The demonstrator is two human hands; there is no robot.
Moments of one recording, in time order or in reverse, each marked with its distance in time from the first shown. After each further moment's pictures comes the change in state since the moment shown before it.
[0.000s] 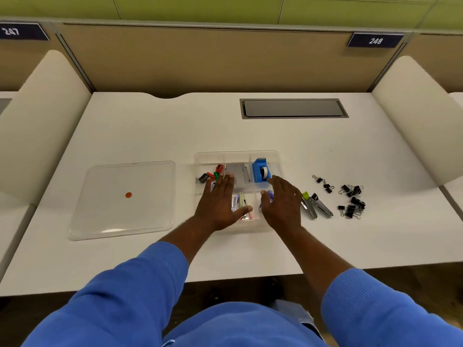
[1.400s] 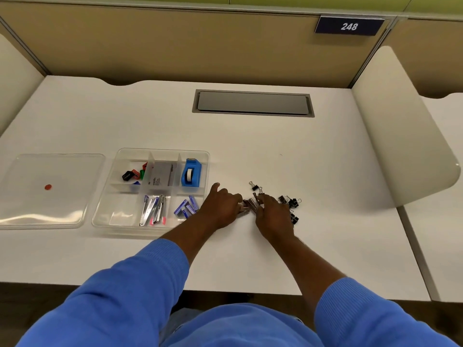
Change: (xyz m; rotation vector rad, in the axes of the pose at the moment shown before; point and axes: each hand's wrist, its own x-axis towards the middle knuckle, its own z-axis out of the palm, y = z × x) left_hand 0.137 0.226 0.069 0.111 -0.162 0.031; right_hand 0.063 0.236 -0.070 0.008 -0.341 -0.020
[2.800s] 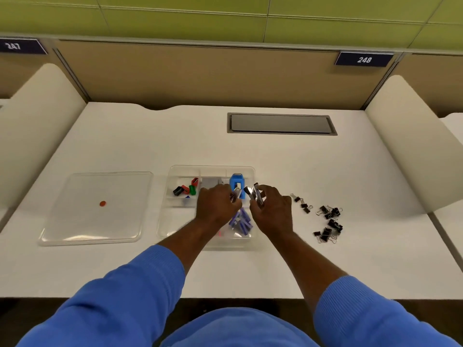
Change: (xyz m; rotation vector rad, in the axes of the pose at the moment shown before) left_hand -0.089 -0.128 -0.069 -0.302 0.350 -0.347; right_hand 0.005 -0.170 0.041 0.134 0.286 -0.081
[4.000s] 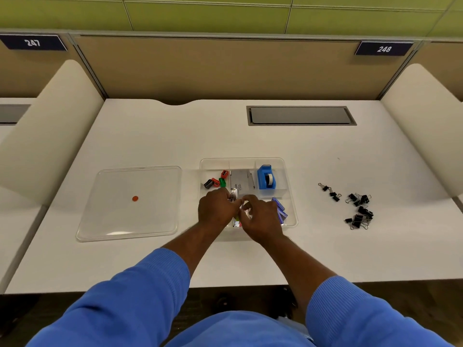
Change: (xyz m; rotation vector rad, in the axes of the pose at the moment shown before) left_hand -0.028 -0.102 -0.025 -0.182 -0.061 -0.174; right_hand -0.053 -0.102 0.080 -0.018 -0.213 0.067
